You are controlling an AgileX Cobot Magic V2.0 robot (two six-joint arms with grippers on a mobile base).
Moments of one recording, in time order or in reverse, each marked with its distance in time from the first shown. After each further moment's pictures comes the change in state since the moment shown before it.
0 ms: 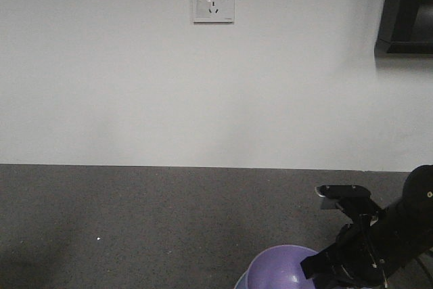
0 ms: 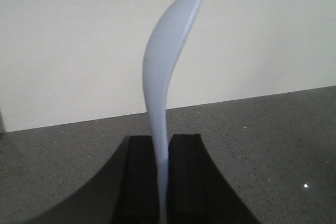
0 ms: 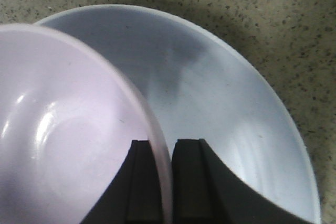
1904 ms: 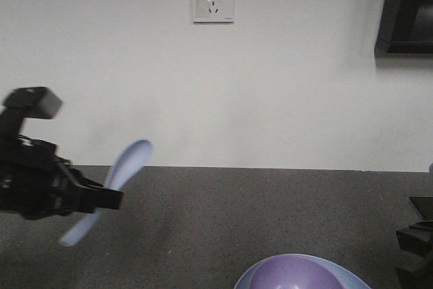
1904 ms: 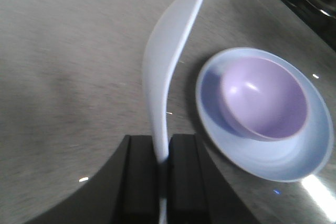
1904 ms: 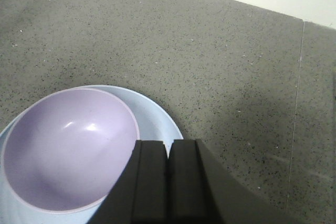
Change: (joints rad) left arm -0.257 0.735 -0.461 -0.323 0.456 0.133; right arm 0.000 -0.674 0.232 -0.230 -0.177 0.054
